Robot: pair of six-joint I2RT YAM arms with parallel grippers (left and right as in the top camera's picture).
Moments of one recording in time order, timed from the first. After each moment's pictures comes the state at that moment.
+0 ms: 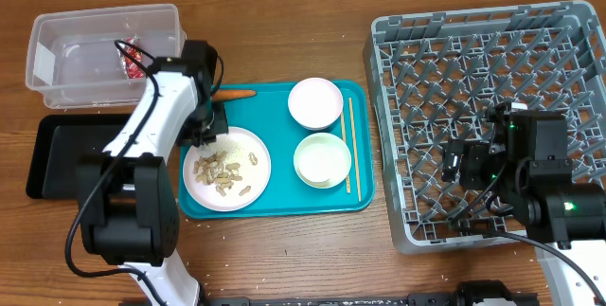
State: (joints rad) left arm -0.08 1.91 1.43 -1.12 -0.13 -0.32; right arm 0.03 0.98 1.03 -1.06 -0.02 0.15
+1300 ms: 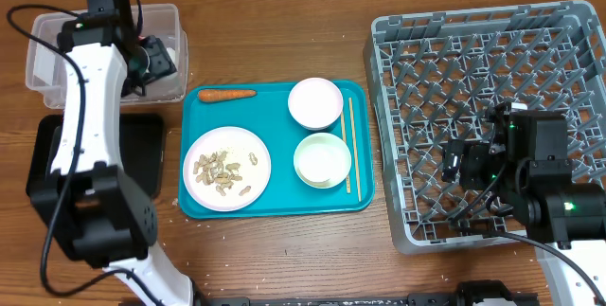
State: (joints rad) left arm 0.16 1.92 1.79 -1.09 -0.02 -0.33; right arm 0.03 0.98 1.03 -1.06 -0.02 0.15
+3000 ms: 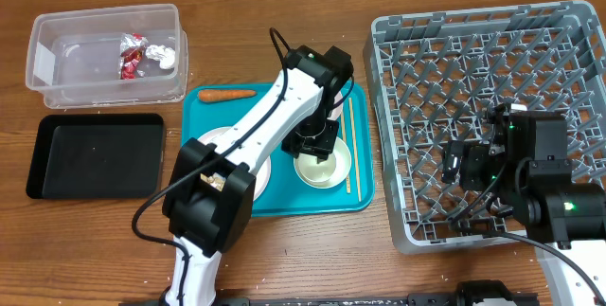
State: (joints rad) left arm -0.60 2.11 1.79 -1.43 0.10 -0.36; right arm 0.03 0.98 1.03 -1.07 -0.02 0.15
